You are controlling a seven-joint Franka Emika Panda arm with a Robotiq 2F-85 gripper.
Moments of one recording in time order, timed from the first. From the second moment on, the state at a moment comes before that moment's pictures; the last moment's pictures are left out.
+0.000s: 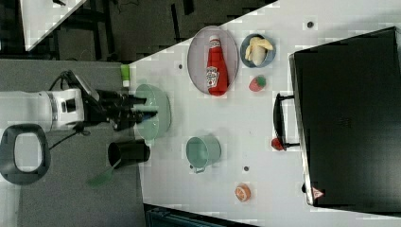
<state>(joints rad) -0.03 0.02 0.02 -1.78 0.01 0.21 -0.06</state>
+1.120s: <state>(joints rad) -0.11 0.17 0.11 -1.86 0.03 0.28 -0.33</state>
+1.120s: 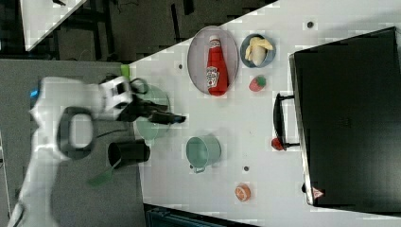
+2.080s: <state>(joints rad) -0.07 0.48 0.15 -1.81 0.00 0.63 -0.67</state>
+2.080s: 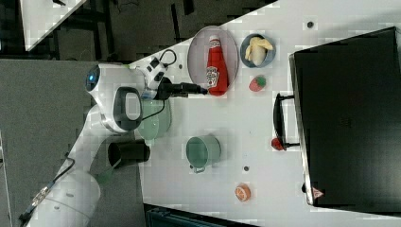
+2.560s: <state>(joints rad) -0.08 0.66 0.15 -1.73 -0.07 0.79 -0.67</state>
